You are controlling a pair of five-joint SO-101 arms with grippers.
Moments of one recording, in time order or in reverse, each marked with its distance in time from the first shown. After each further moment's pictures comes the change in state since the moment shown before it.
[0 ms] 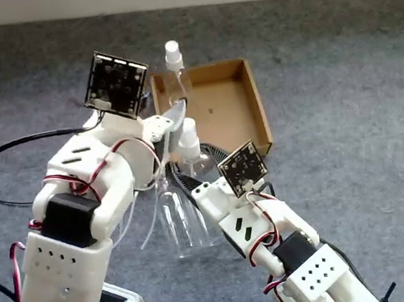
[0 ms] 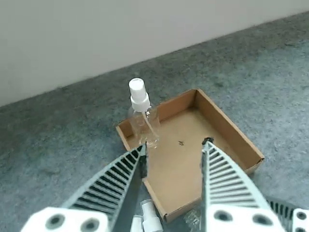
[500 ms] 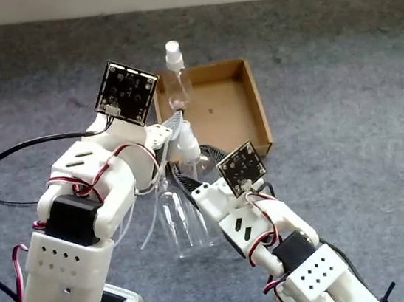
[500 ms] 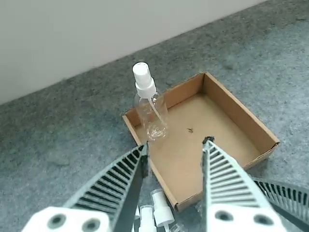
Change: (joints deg) left arm -0.4 -0.9 4.5 0.0 -3.3; right arm 0.0 0.0 0.1 0.1 0.0
